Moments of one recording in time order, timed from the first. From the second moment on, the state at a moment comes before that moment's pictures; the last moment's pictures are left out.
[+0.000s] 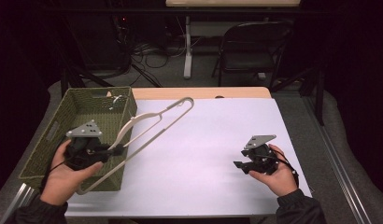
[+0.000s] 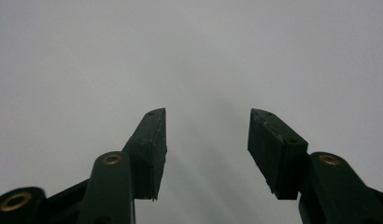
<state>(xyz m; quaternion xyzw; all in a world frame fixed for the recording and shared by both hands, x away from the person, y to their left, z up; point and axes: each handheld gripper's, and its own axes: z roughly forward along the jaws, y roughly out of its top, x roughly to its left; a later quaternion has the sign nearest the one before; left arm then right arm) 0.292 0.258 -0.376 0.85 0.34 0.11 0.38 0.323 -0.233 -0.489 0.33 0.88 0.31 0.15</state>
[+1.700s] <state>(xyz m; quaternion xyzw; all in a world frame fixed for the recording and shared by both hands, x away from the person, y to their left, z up) 0.371 0.443 -0.421 0.81 0.43 0.14 0.37 0.326 -0.233 -0.521 0.36 0.87 0.31 0.13</state>
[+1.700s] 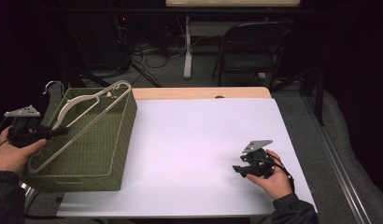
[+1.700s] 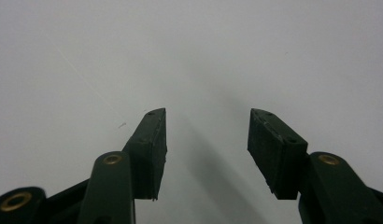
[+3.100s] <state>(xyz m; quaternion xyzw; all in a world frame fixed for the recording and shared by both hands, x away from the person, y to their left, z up) 0.378 0.430 -0.476 0.84 0.45 0.11 0.28 0.325 -0.236 -0.527 0.37 0.87 0.31 0.13</state>
